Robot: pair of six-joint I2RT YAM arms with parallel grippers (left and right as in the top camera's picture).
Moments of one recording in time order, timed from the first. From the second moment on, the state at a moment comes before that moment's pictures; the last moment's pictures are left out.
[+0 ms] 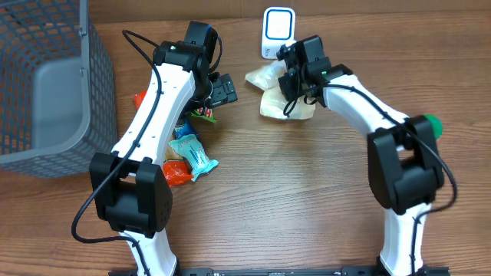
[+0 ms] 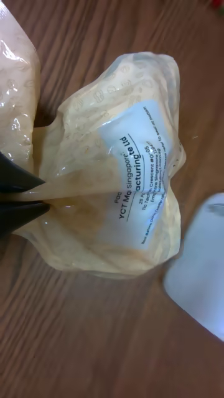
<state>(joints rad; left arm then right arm) -0.24 1.97 1.78 -1.19 0.00 -0.57 0.36 2.13 1.61 -0.41 -0.10 -0.07</state>
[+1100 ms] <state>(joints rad) -0.24 1.97 1.78 -1.19 0.00 -0.57 0.36 2.12 1.61 0.10 0.05 -0.06</state>
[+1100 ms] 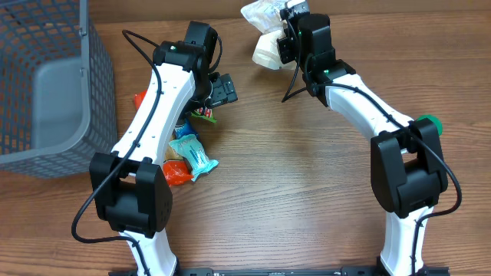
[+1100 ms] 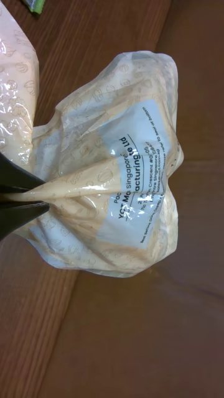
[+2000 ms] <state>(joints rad) -0.24 1.97 1.78 -1.19 0.00 -0.57 0.22 1.52 1.61 -0.76 0.05 0.13</state>
